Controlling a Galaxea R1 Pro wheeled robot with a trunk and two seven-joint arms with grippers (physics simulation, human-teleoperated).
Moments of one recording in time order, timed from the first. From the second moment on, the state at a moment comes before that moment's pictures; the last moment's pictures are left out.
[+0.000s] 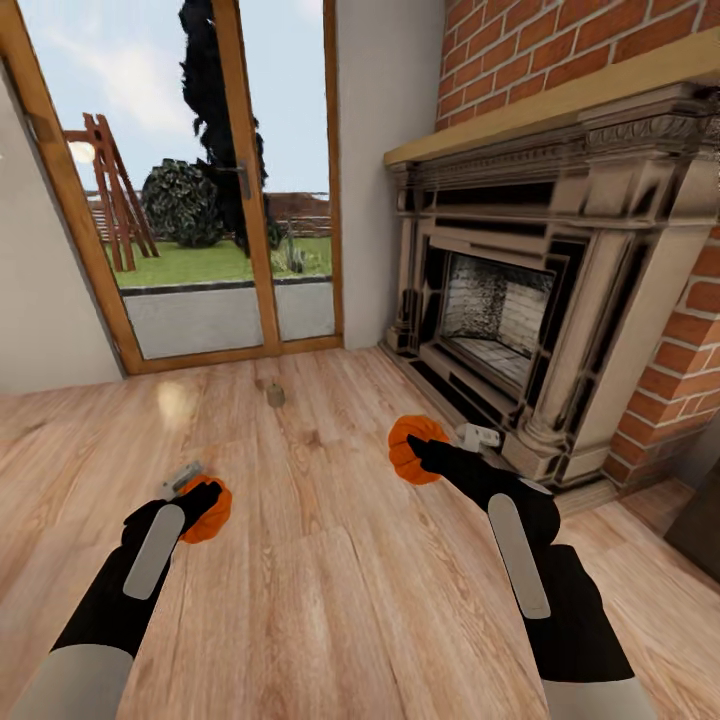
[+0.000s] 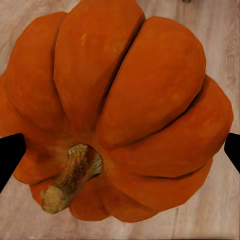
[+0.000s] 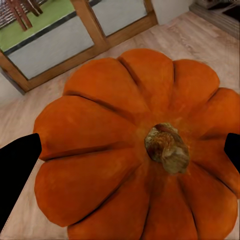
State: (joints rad) left arm -0.55 0.08 0.08 -1.17 0.77 0.51 0.61; right arm -0.50 0.09 0.06 -1.56 -0.42 0.72 -0.06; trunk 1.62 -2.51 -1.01
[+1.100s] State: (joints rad) left arm -0.55 0.07 0.08 -1.15 0.77 0.51 0.61; right arm -0.49 0.09 0.11 -1.54 -0.42 0.69 -0.06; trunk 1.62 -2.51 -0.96
